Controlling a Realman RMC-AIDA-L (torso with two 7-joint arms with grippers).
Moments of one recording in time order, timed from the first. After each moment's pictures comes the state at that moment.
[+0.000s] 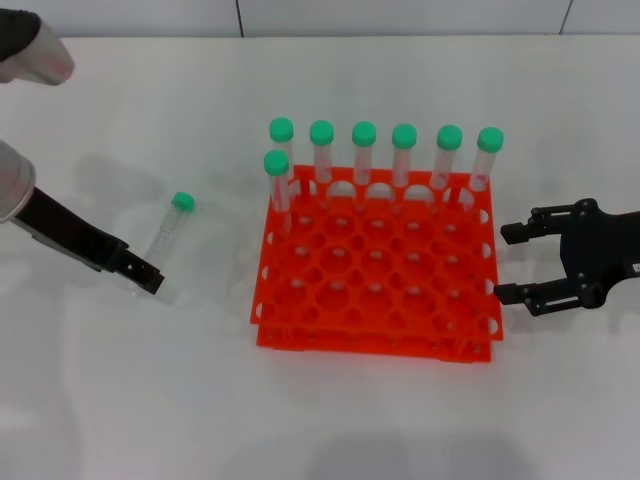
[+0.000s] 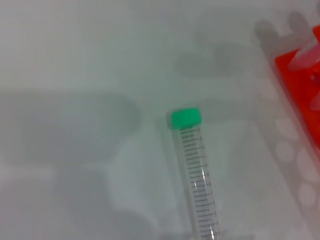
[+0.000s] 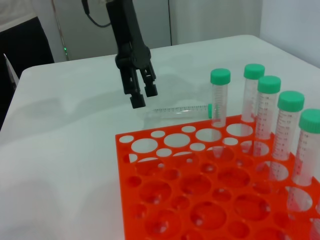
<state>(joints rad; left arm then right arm) -0.70 -2.05 0.96 1.03 2.77 1.64 -2.48 0.50 1.95 -1.08 -0.82 -1.93 -1.51 1.37</state>
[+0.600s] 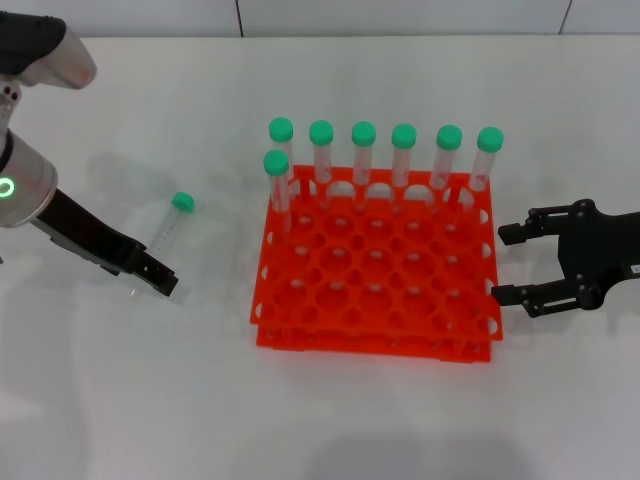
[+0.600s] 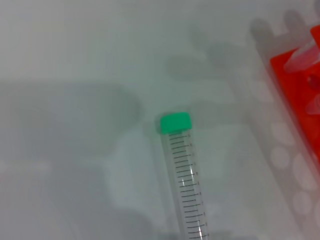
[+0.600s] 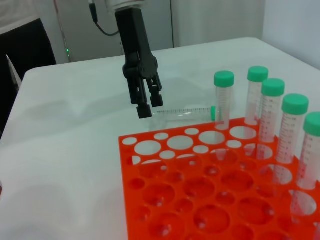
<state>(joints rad) -0.74 -2.05 0.96 0.95 2.78 1.60 -2.49 0.50 1.96 -1.08 -0.82 -1.93 -1.51 1.36</state>
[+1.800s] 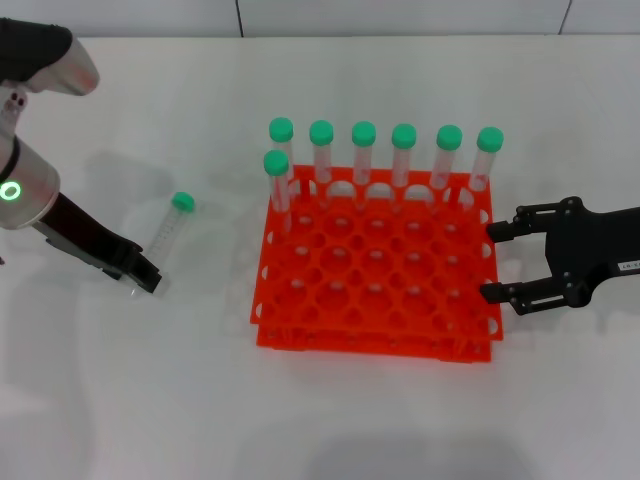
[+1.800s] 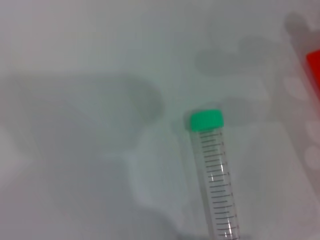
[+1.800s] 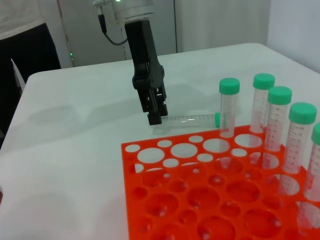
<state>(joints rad) -0.76 -2.06 0.96 0.89 2.83 1.54 -2.51 0.51 1.97 -1.08 -0.82 -1.93 -1.51 1.36</state>
